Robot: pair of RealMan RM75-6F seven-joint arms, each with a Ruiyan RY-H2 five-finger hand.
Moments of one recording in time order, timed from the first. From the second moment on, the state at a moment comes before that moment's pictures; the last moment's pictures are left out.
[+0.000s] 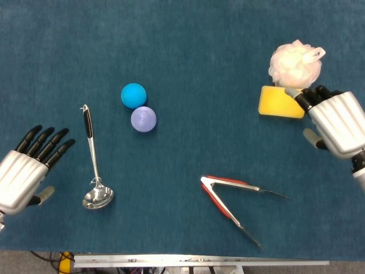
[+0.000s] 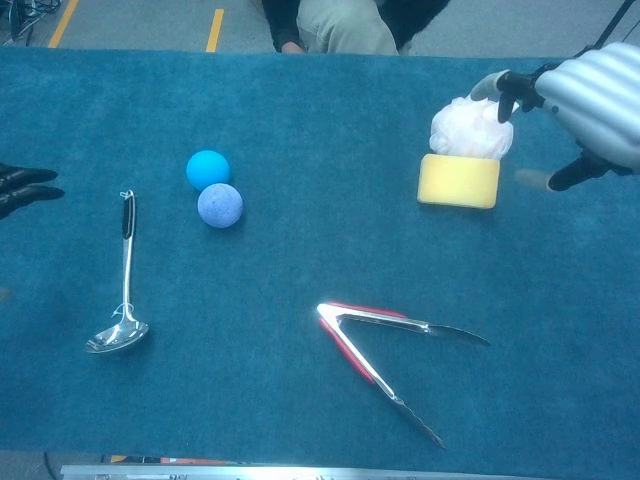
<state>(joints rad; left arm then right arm) -0.22 -1.01 0.14 -1.71 1.83 1.30 0.15 0.56 -1.13 -0.08 -2.07 -1.29 1.32 -0.69</state>
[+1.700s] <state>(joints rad) -0.19 -1.20 0.23 -1.66 1.86 1.21 0.25 0.46 -1.09 -0.02 -1.96 -1.38 1.20 -0.54</state>
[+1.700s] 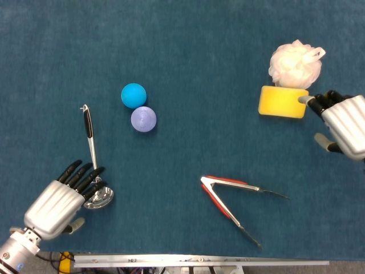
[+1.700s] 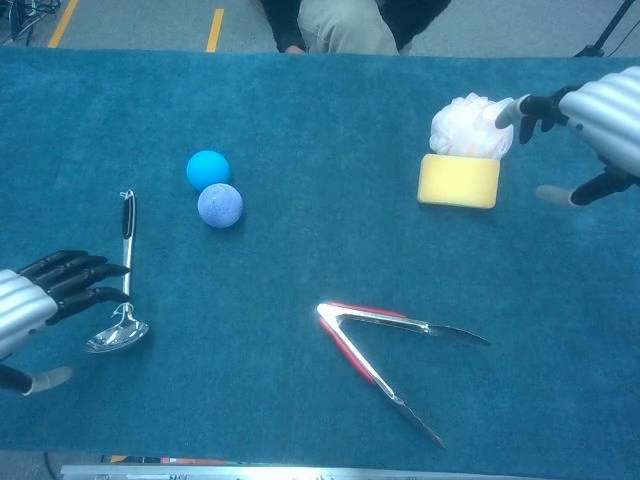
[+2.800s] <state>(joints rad) -0.21 -1.37 0.22 -1.42 1.80 1.23 0.01 0.42 -1.08 0.01 -1.96 -1.39 1.20 -0.49</state>
